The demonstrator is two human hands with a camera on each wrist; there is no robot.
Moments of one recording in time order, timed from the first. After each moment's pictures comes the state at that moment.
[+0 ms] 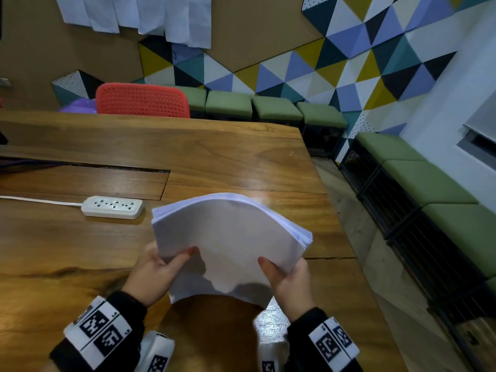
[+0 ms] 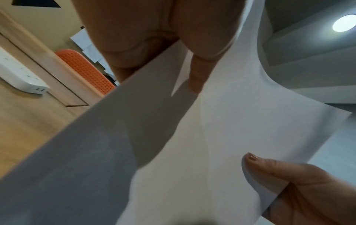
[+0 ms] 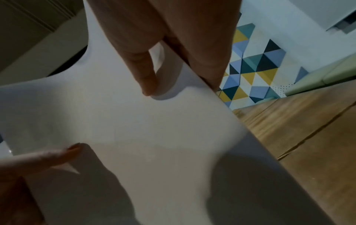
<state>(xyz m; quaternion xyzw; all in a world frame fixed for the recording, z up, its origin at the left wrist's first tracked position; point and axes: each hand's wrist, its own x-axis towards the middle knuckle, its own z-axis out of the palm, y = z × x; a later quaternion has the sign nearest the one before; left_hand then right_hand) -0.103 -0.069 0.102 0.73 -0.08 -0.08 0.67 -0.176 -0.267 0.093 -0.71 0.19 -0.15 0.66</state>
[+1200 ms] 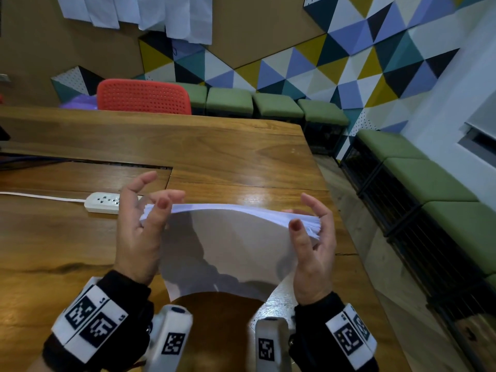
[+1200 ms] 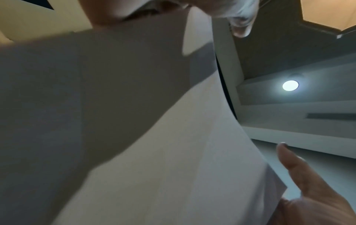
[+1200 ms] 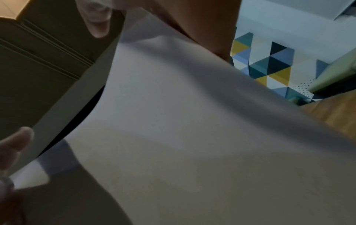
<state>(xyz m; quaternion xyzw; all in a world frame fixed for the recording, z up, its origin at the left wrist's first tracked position) -0.092 -0.065 0.150 0.66 -0.12 0.11 0.73 -0.177 -0.256 0.150 -0.69 0.09 -0.30 0.66</state>
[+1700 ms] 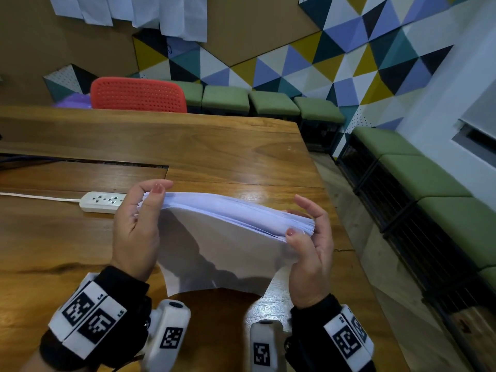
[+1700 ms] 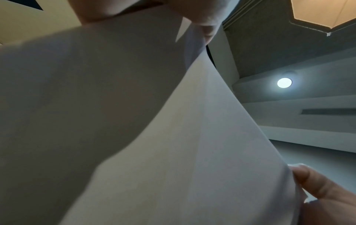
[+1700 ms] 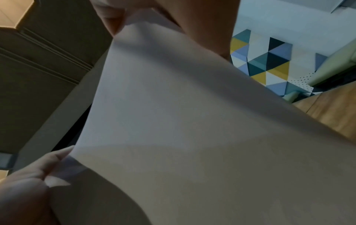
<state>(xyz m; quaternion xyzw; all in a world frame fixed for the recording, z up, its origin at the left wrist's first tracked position) -0.088 -0.069 0.149 0.71 -0.07 0.11 0.69 -0.183 -0.254 0.149 -0.63 0.09 -0.32 0.70</state>
